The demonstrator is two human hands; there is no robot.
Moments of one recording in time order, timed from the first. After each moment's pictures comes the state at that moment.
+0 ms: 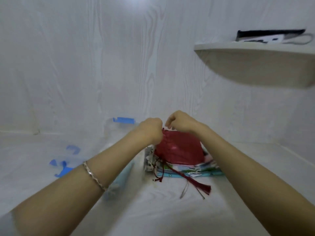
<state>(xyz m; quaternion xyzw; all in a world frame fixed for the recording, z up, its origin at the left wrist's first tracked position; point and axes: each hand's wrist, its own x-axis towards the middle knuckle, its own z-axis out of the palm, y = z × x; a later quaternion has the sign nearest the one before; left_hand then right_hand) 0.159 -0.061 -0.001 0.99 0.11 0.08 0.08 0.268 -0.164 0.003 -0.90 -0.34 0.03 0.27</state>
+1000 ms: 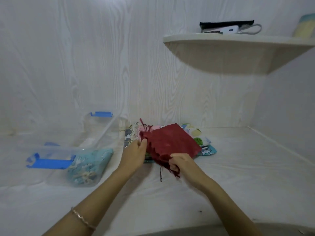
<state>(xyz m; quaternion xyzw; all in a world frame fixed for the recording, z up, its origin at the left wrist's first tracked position) 0.137 -0.110 -0.118 0.87 0.14 0.20 0.43 0.174 -0.297 -0.127 -0.76 -0.30 0.10 0.57</state>
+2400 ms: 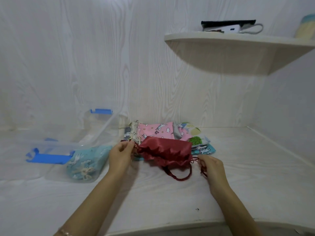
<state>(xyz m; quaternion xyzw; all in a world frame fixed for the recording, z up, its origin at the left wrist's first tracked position) 0.120 -0.098 -0.133 0.63 0.22 0.30 0.69 0.193 -0.351 -0.149 -0.68 -0.03 -0.04 0.73</state>
